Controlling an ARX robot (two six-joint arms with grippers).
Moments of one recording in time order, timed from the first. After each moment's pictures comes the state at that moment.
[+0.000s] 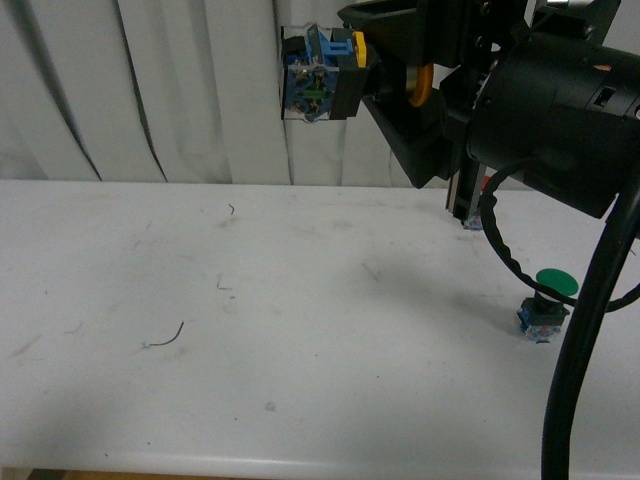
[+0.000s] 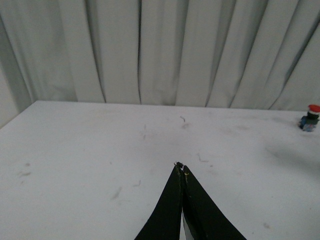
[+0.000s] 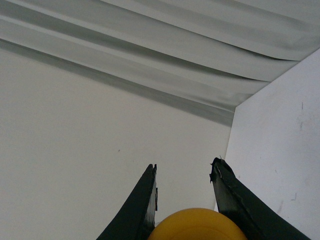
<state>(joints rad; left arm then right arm) 0.00 0.01 0.01 -0.02 0.00 -0.01 0.40 1.85 0.76 1.28 -0.41 1.31</state>
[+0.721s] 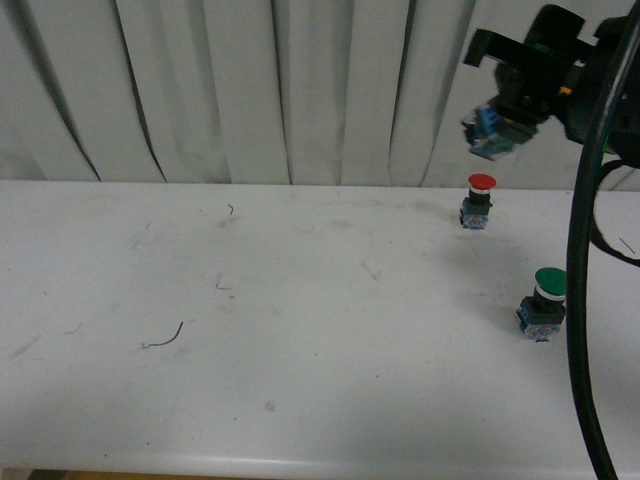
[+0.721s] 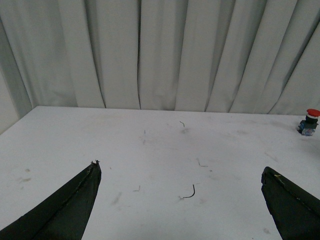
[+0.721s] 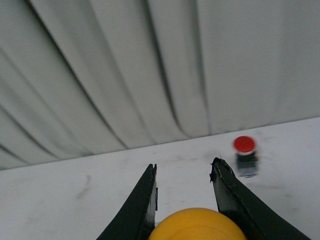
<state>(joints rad) 0.00 0.01 0.01 0.00 0.00 -0.01 0.28 1.77 0.83 0.89 0.11 0.33</state>
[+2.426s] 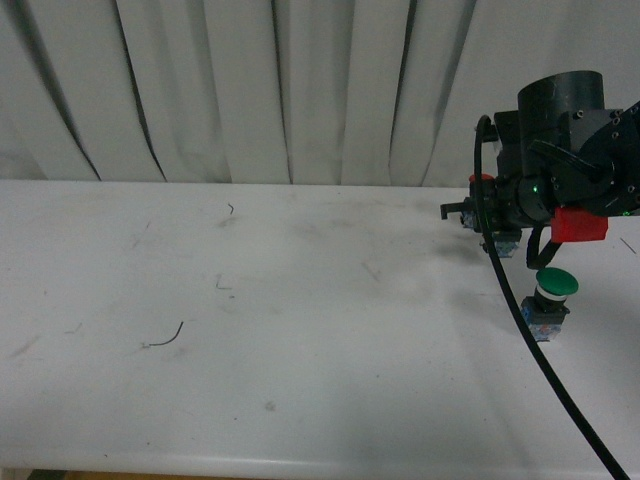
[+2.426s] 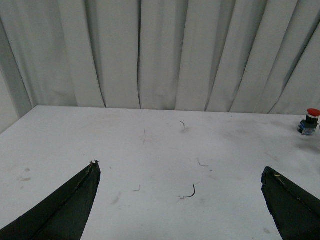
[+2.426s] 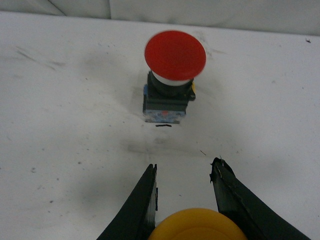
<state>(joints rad) 0.00 0.01 0.01 0.00 0.00 -0.01 0.14 2.44 1.61 0.24 0.21 -0.01</state>
